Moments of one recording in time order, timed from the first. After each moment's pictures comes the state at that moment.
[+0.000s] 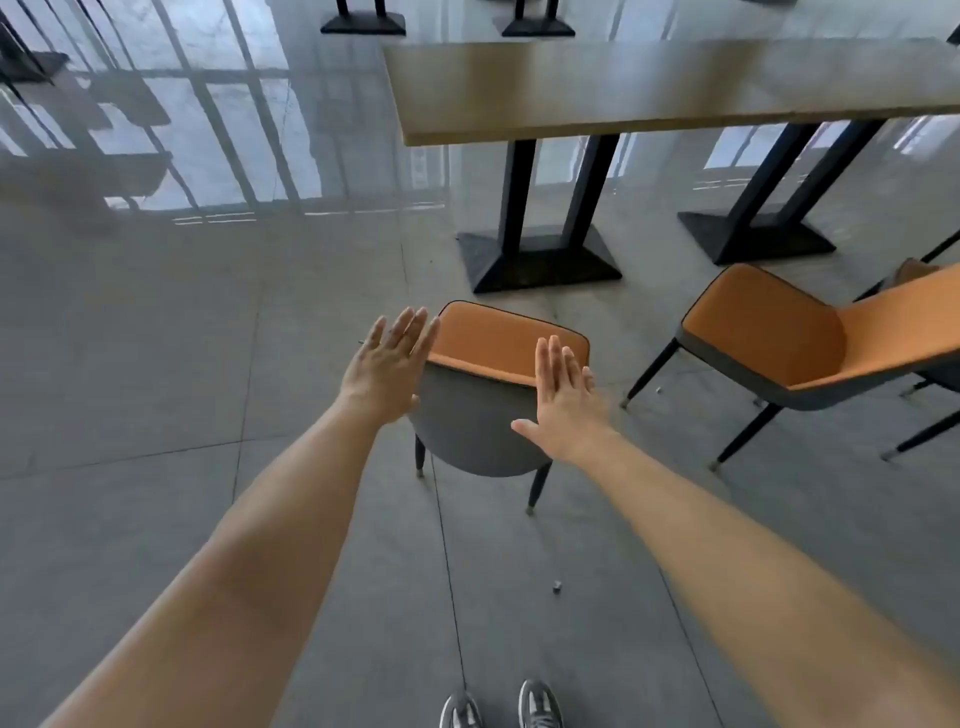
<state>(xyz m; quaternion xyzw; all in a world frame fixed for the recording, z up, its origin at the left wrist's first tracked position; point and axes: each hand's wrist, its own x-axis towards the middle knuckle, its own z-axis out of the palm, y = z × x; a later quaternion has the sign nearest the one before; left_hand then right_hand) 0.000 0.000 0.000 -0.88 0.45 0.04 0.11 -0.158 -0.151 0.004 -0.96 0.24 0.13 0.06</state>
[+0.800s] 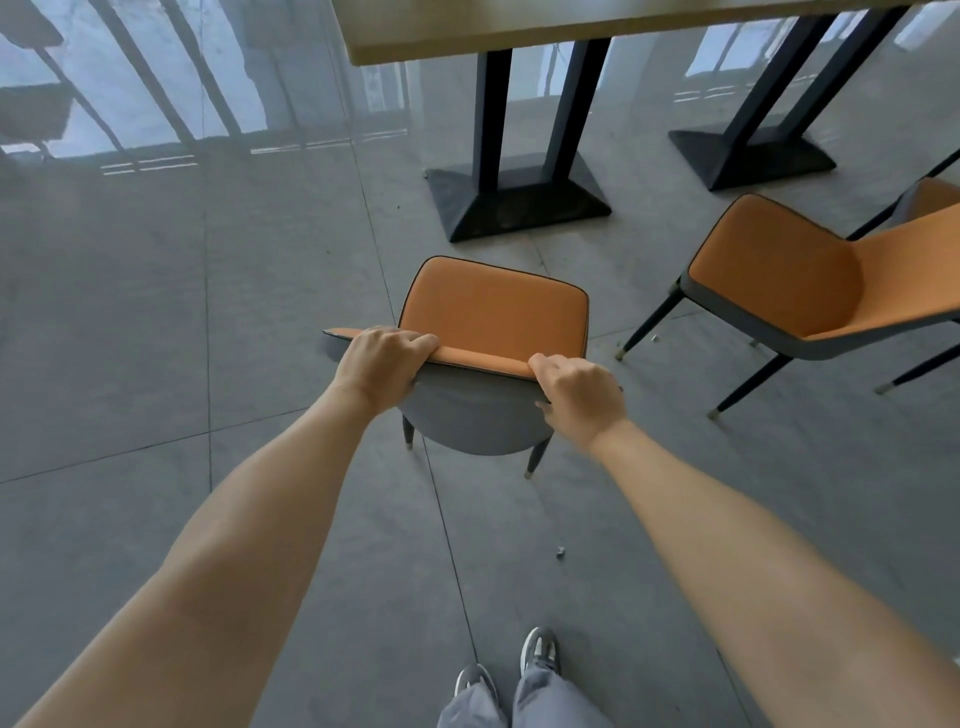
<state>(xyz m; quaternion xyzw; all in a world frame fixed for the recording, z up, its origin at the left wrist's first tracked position) 0.070 -0.051 -0.059 -0.81 0.58 -0.04 -0.05 -0.104 -0.199 -0.055 -0.99 0.15 -0.05 0.00</state>
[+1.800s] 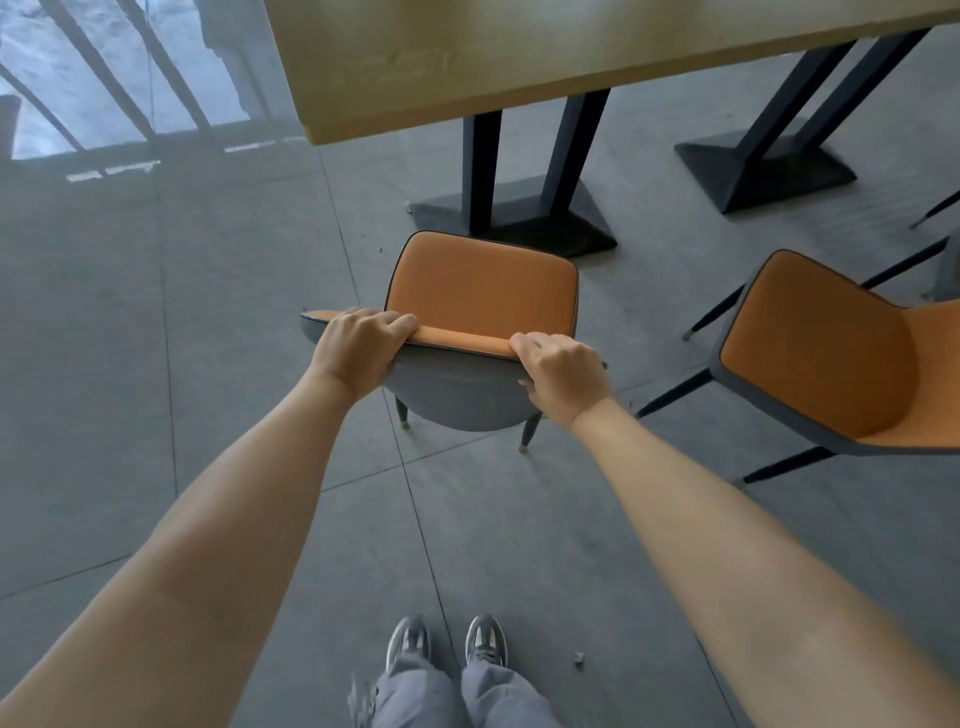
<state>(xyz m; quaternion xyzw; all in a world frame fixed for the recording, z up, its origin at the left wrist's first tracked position) 0.302 -0.236 -0.065 -0.82 0.57 -0.05 -0.05 0.128 -0.386 -0.073 -0.98 0.16 -0.09 0.04</state>
